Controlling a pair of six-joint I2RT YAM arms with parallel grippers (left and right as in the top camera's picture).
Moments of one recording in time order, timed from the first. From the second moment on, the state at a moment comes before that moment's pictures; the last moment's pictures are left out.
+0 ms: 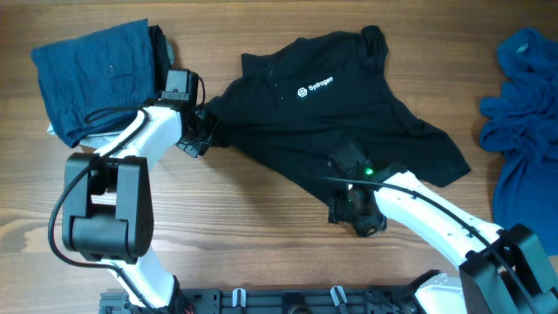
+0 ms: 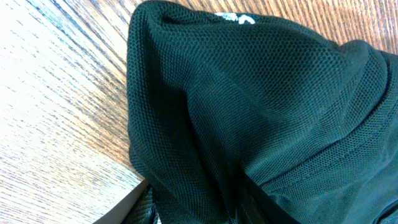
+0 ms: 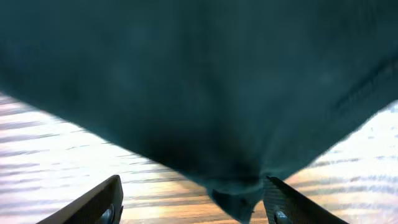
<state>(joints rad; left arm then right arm) -0.11 1.90 1.13 -0.56 0.15 -1.07 0.56 1.50 0.76 -0.87 -0.05 0.71</state>
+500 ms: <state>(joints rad) -0.11 1.90 1.14 -0.56 0.15 -1.06 0.56 1.50 0.73 -0.67 -0.14 0.30</state>
